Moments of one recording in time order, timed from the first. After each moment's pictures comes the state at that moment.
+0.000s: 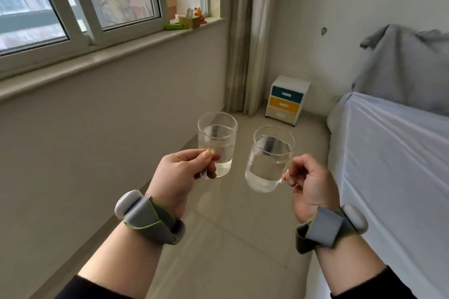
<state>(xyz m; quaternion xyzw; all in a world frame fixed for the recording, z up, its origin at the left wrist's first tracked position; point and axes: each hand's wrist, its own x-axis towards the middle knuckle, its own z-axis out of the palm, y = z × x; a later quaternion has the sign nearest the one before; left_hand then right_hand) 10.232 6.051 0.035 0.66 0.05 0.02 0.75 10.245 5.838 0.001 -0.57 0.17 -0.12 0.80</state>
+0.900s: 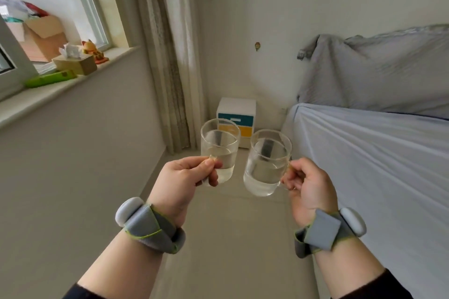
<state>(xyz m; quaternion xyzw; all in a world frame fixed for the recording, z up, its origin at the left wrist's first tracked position) 10.716 5.939 0.041 0.67 -0.09 -0.13 0.73 10.655 5.740 0.006 -0.51 0.25 -0.27 0.77</state>
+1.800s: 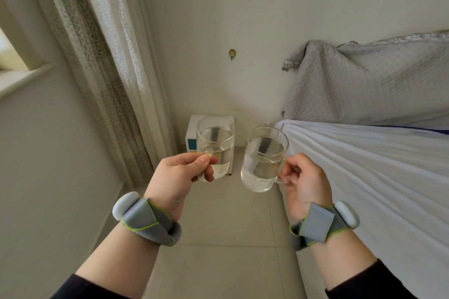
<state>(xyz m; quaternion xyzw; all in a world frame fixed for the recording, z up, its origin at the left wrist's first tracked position) 11.083 5.722 0.026 0.65 -0.11 -0.18 0.73 10.996 5.526 -0.004 -0.54 0.28 -0.32 0.73</state>
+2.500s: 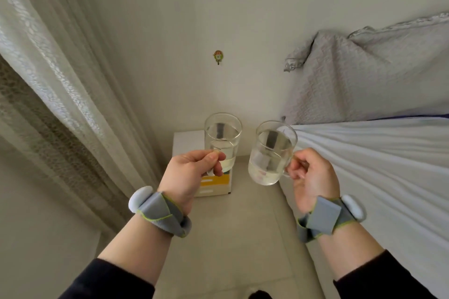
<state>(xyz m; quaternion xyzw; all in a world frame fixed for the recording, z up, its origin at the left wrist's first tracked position) 11.391 5.577 -0.021 0.66 -0.17 -0.26 0.69 11.263 5.404 -0.027 -0.46 0.35 -0.36 0.73</state>
